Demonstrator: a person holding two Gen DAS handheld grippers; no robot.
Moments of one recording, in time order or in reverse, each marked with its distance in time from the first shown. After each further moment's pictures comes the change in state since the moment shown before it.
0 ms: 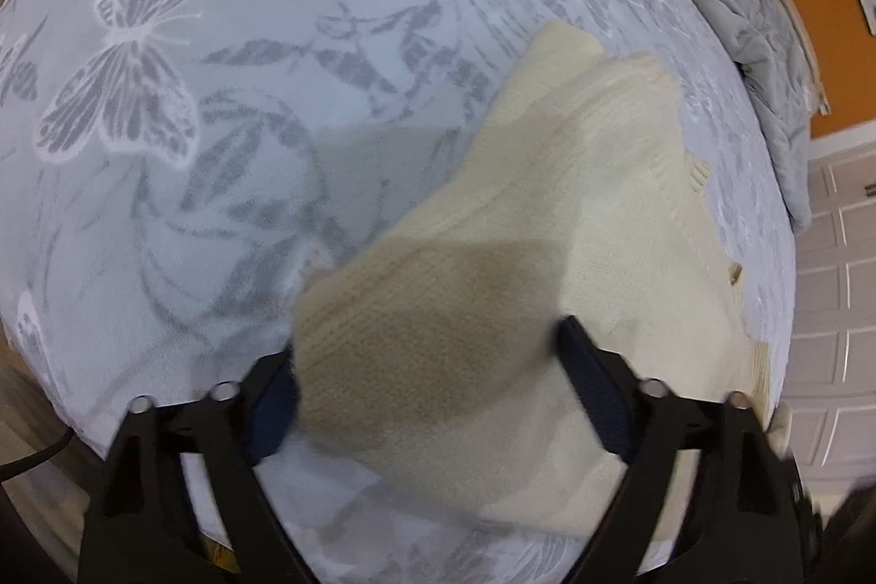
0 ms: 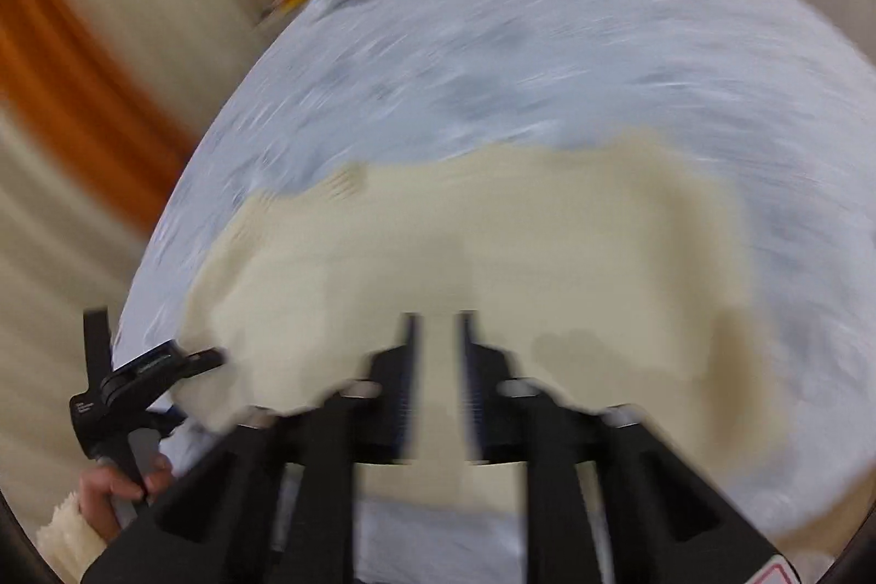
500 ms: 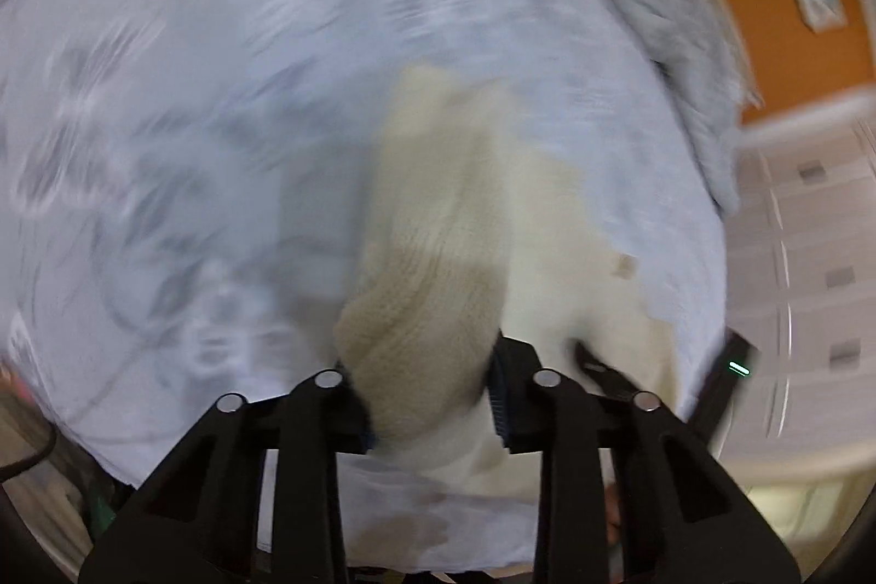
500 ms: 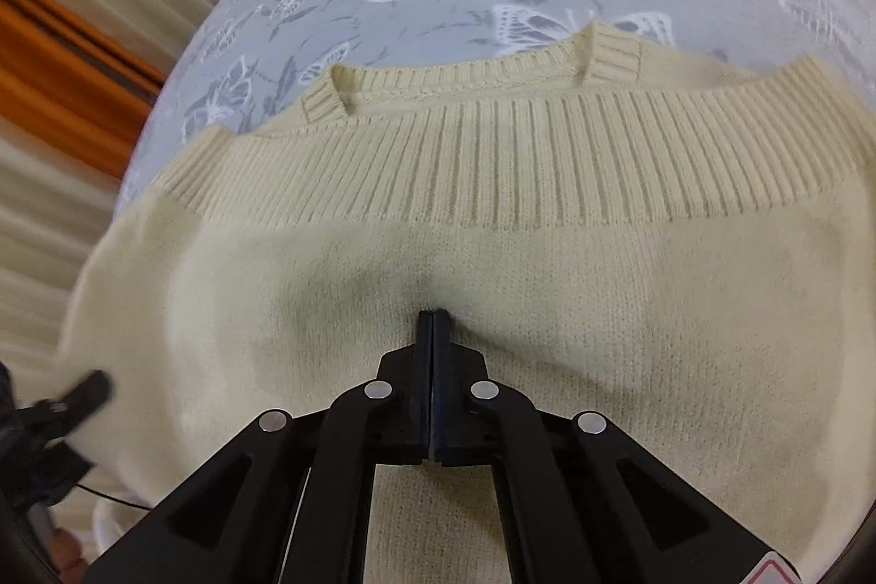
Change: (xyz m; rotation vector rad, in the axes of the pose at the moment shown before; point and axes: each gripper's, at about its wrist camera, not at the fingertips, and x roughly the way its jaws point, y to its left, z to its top) left arm -0.059 -0.055 0.005 0.102 -0.031 -0.195; right arm 0.116 -0.003 0.022 0.086 0.202 0.042
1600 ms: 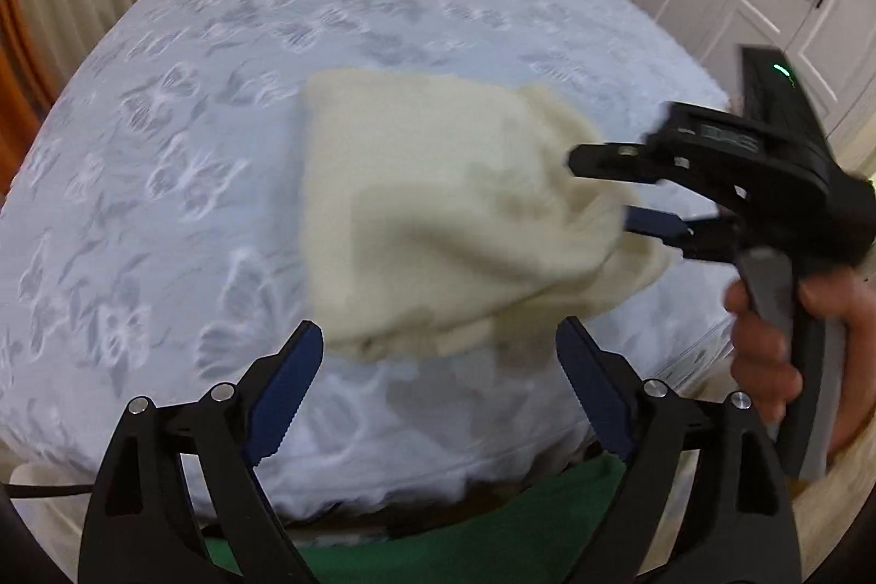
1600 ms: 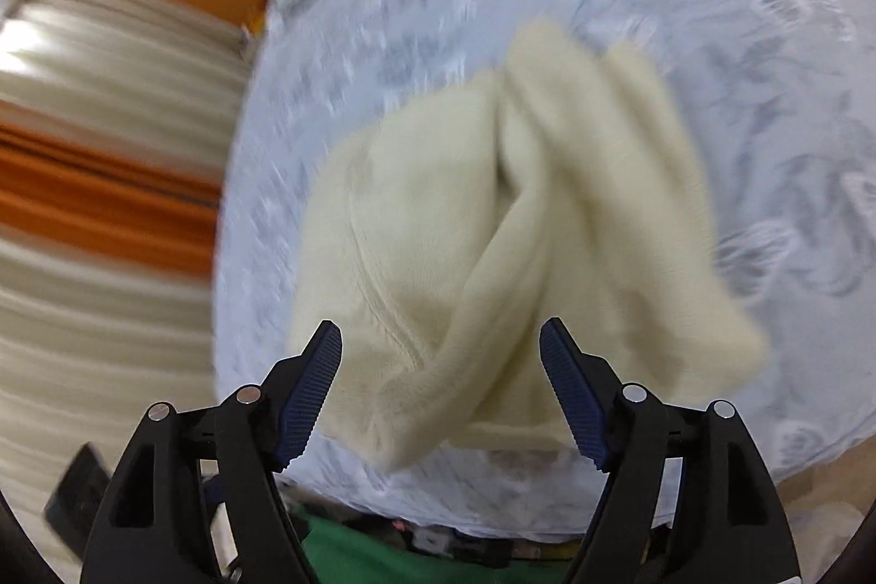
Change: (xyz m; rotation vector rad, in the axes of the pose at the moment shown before) left arm 0.002 -0.154 -0.182 0.726 0.029 0.139; right arm -0.134 -0.112 -0.054 0.255 -0.028 0.192
